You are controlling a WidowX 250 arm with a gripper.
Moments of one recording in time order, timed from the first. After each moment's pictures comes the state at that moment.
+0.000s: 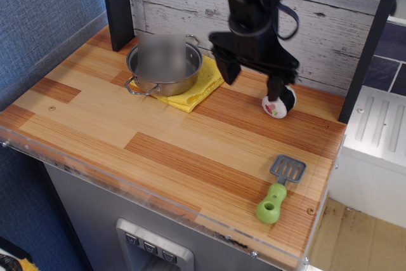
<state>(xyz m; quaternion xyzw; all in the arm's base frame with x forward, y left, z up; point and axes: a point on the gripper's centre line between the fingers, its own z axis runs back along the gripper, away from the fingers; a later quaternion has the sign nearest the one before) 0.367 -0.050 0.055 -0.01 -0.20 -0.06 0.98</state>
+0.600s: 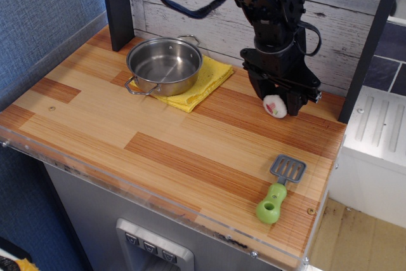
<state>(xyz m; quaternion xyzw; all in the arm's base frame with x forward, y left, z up) 0.391 -0.076 0.026 -0.05 -0.20 -0.14 0.97</state>
